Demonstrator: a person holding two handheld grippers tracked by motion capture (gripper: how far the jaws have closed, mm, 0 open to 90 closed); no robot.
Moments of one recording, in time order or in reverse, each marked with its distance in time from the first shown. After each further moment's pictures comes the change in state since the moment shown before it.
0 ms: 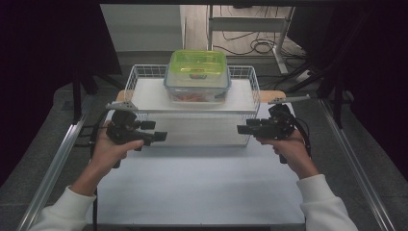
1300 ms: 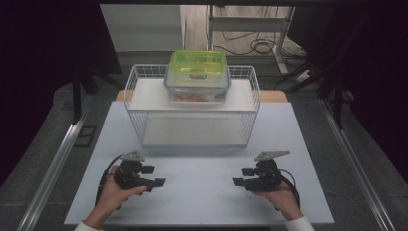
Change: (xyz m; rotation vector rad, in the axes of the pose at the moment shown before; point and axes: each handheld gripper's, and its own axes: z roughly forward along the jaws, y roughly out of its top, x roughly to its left) left arm 0.007 -0.121 0.051 0.158 0.006 -0.050; right arm 0.004 -0.140 0.045 0.165 -0.037 -0.019
